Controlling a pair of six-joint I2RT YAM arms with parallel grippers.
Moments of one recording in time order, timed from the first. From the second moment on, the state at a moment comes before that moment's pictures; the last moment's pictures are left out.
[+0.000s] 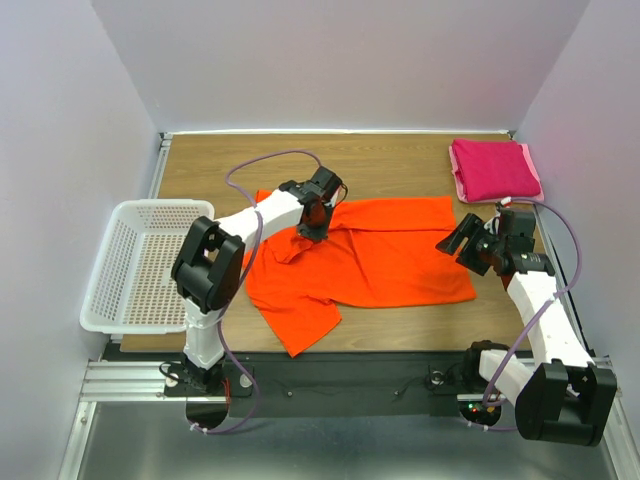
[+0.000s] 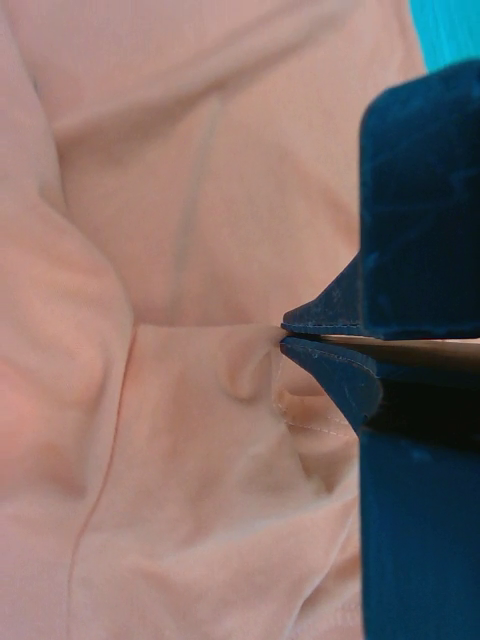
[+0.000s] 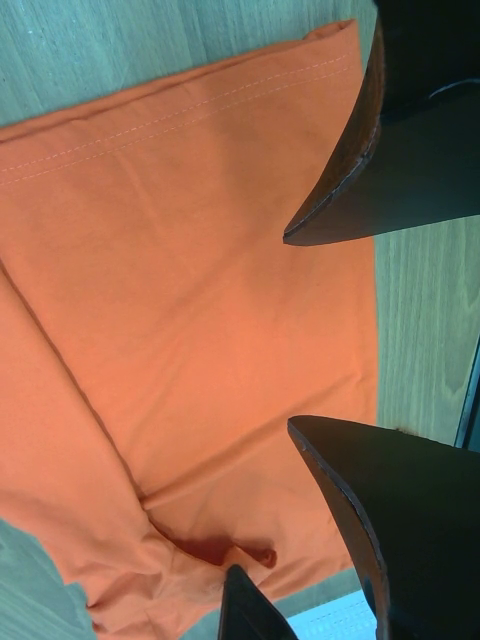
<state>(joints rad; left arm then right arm) -0.66 1.93 1.48 -0.70 -0.10 -0.29 -0.12 1.00 0.70 -0.51 -0.35 0.52</state>
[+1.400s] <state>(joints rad) -0.41 1.58 0.95 -0.36 -0.10 -0.59 -0.12 1.01 0.70 -0.51 -0.36 0.52</state>
